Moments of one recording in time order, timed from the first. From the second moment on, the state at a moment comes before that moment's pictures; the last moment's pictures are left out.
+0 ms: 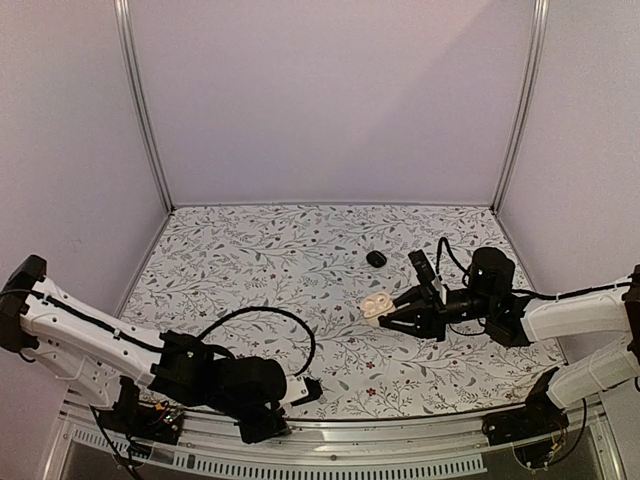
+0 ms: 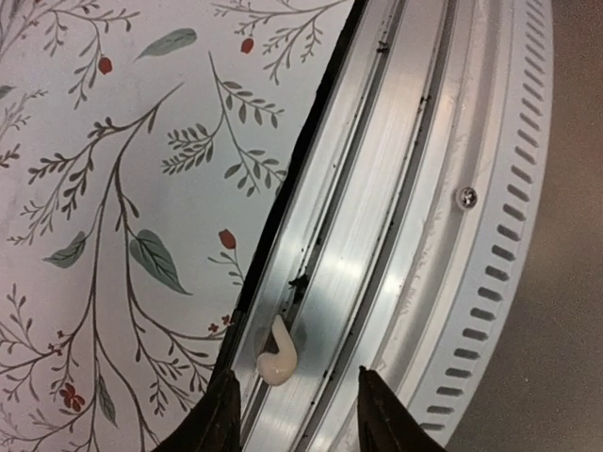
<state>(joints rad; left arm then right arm) -1.51 1.37 0.71 -0.42 -0.03 -0.33 0.70 1.30 0.44 0.72 -0.92 0.22</state>
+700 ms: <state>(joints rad) -1.52 1.55 0.79 -0.54 -0.07 -0.30 0.70 1.30 0.44 0.72 -0.94 0.21</state>
